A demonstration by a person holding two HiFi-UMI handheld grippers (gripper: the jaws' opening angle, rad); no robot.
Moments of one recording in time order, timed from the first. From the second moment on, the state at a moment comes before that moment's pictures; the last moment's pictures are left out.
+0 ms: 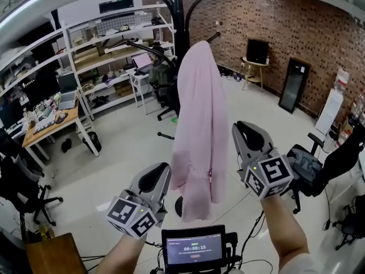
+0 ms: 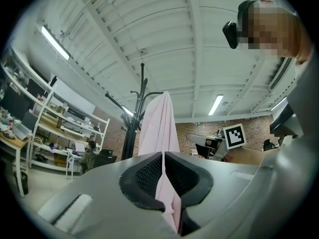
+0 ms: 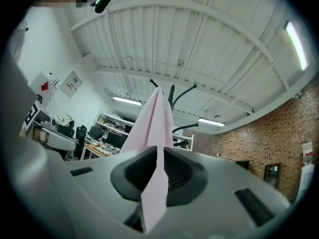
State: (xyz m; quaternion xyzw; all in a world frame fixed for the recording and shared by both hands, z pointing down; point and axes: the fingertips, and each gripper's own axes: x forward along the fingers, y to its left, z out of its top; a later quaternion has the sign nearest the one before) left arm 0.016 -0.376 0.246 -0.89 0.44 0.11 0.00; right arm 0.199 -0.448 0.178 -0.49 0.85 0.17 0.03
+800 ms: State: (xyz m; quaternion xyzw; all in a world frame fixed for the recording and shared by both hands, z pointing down) left arm 0.046 -0.347 0.252 -0.89 0.44 0.10 -0.02; right arm 0.207 -0.386 0.237 -0.48 0.87 0.08 0.05
